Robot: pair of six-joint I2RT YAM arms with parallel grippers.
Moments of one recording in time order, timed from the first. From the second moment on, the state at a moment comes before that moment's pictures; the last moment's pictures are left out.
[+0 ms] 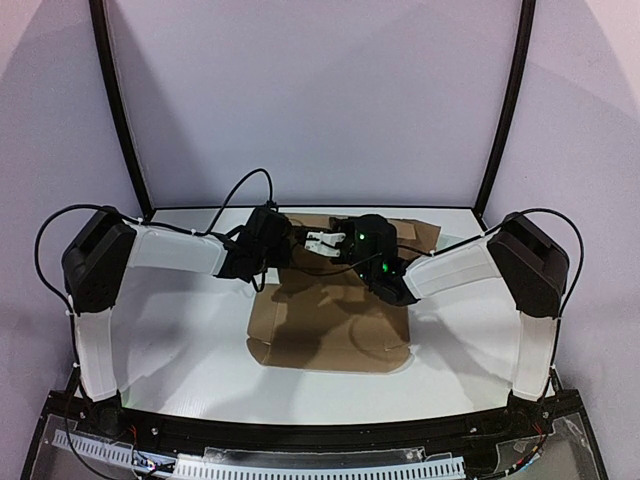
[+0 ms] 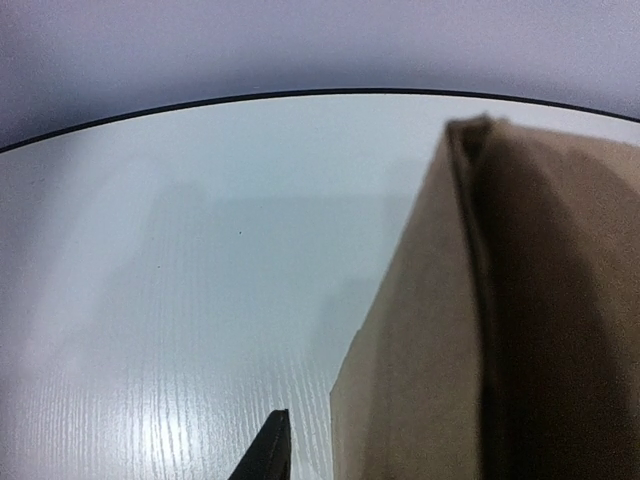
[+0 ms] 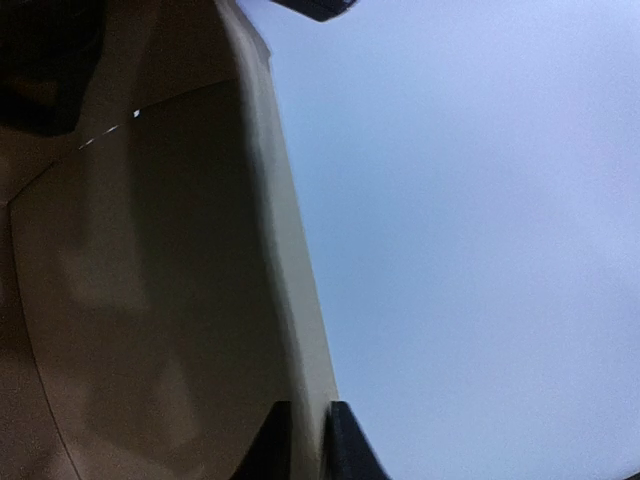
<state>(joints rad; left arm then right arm) -0.74 2.00 1.32 0.03 -0.50 -0.39 0.83 1.97 1.12 0.77 0.44 -1.25</state>
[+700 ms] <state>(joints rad) -0.72 2.00 1.33 0.03 -0.48 -0.42 0.85 1.84 1.23 0.53 0.50 -1.11</state>
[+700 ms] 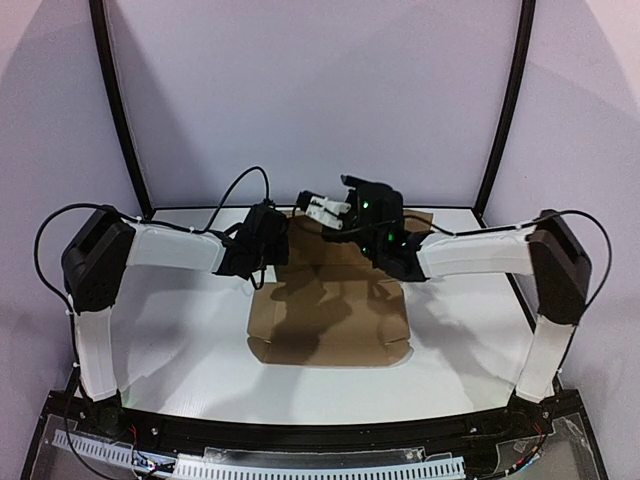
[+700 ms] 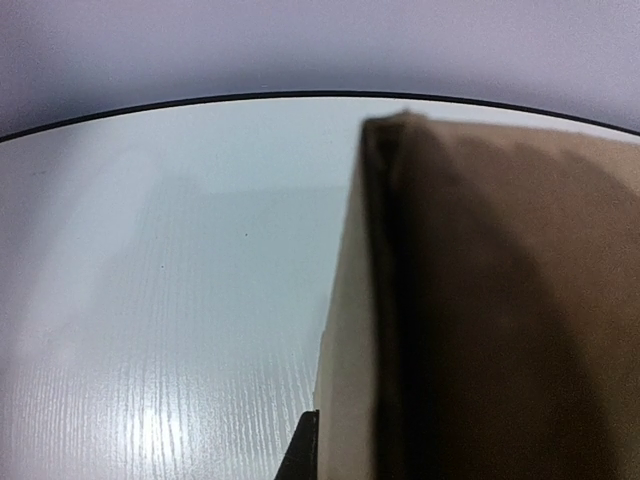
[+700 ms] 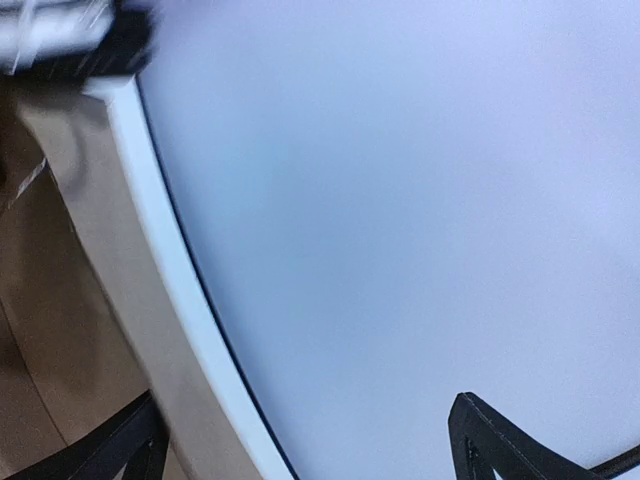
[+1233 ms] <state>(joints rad) -0.72 1.90 1.36 -0.12 -0.46 -0.42 0.84 1.29 1.30 -0.03 0.30 -0.50</state>
